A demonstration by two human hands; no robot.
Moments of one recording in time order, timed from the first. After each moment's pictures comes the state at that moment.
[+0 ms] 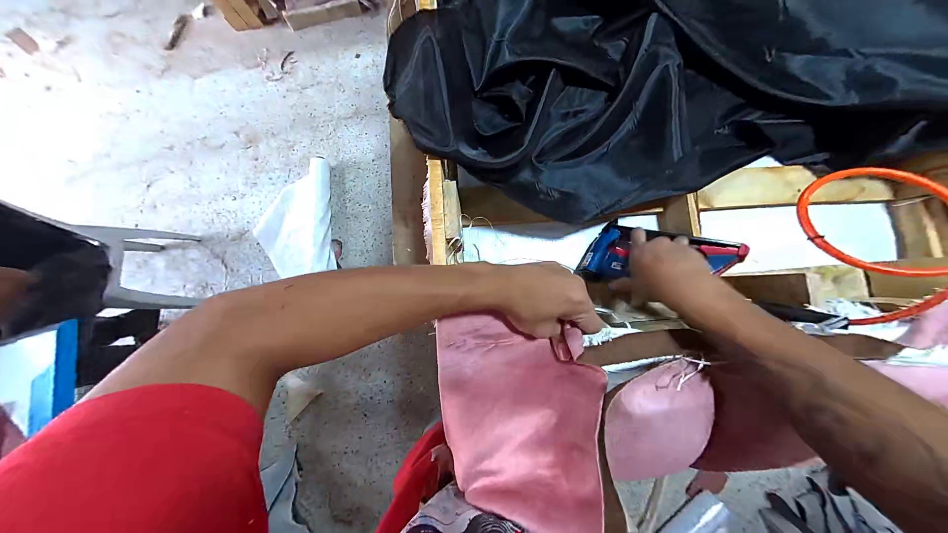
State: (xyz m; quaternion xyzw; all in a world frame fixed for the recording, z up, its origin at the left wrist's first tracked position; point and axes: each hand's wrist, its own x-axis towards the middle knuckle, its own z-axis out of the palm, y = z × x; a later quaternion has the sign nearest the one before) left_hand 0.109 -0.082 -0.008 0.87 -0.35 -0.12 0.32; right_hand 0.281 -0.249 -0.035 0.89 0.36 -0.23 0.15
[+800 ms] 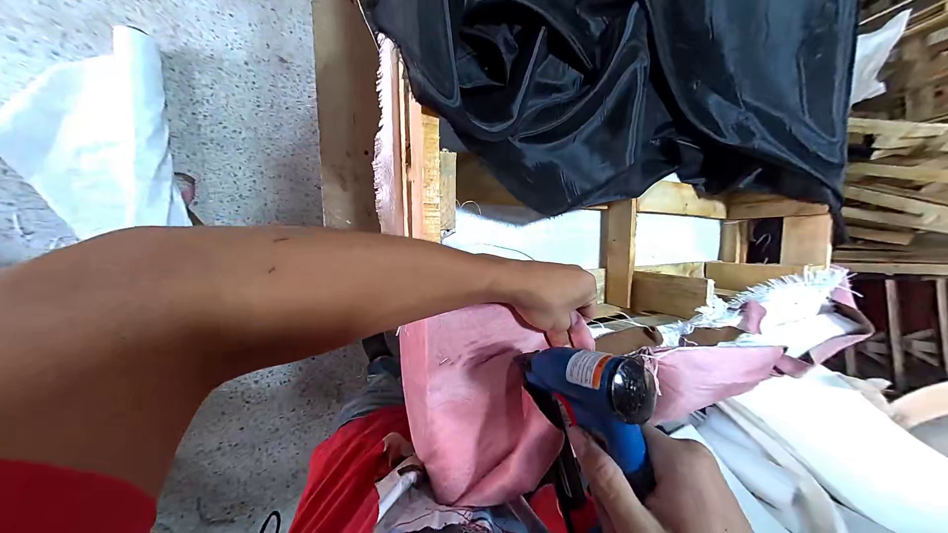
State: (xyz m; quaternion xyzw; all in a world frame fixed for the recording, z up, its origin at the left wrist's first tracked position) left_hand 0.132 -0.078 -0.027 0.79 -0.29 -0.20 0.51; right_hand 0.051 -0.273 0.130 0.90 0.24 -0.34 -0.14
